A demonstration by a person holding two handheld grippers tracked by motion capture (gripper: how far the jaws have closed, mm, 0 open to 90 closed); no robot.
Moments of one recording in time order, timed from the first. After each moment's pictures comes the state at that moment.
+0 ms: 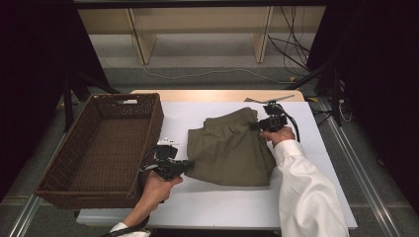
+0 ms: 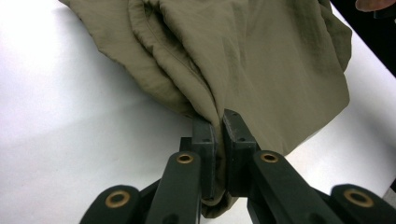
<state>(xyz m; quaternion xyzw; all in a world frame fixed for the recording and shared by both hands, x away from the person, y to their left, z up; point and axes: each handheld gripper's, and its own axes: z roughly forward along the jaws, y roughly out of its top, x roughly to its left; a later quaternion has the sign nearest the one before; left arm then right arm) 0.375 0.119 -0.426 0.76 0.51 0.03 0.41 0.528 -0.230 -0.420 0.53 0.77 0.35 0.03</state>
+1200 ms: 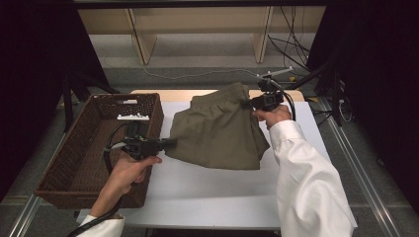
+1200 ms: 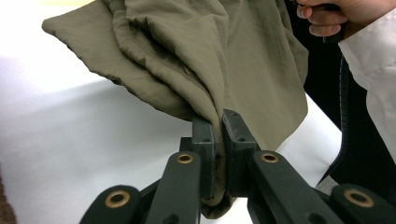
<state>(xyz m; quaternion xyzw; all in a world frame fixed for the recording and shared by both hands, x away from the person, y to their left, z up) 0.380 0.176 -0.338 0.74 0.47 0.01 0.48 0.524 -0.192 -0.326 0.49 0.77 0.40 0.06</state>
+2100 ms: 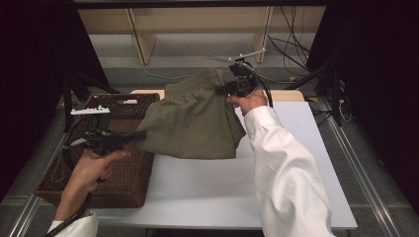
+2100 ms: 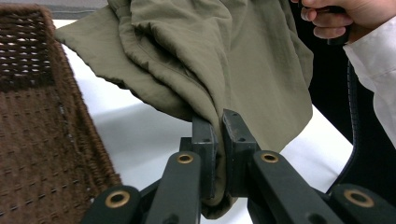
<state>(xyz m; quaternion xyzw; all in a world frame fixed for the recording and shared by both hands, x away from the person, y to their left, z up) 0.366 0.248 -0.304 0.72 0.48 0.05 0.50 0.530 -0.118 -0.281 0.45 0.79 0.42 0.07</state>
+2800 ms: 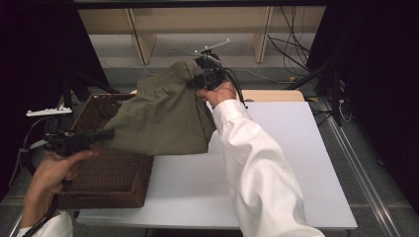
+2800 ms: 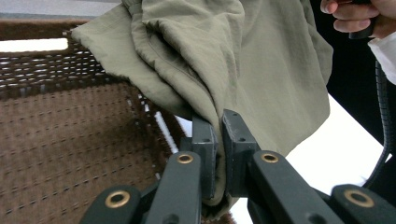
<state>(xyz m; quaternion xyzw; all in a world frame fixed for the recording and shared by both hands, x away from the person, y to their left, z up) 0.355 0.318 -0.297 0.71 0.51 0.09 0.48 0.534 -0.036 -0.263 0.42 0.80 0.42 0.07</state>
